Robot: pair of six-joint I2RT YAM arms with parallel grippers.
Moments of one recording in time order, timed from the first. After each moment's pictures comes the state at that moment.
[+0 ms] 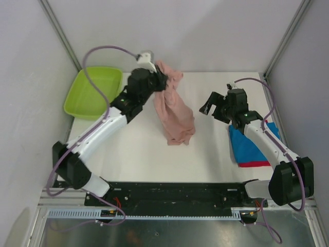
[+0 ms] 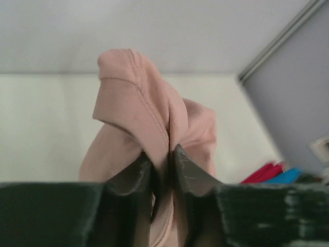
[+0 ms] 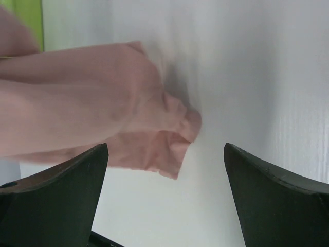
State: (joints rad) left arm -0.62 1.45 1.48 -0.07 -0.24 -0.39; right arm 0.27 1.31 1.01 -0.31 -0.17 0.62
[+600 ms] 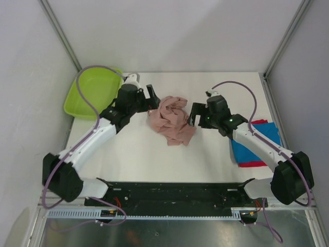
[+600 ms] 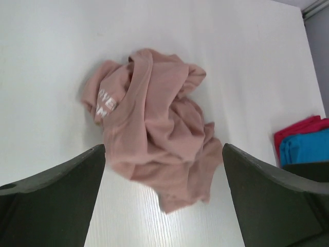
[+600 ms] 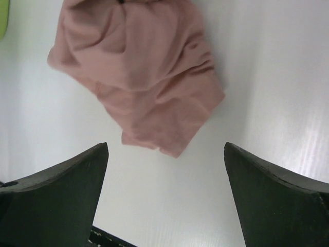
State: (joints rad) left arm -0.49 1.41 1.18 -0.24 -0.11 -0.51; right arm 0.48 1.33 1.01 -0.37 -0.01 0.56
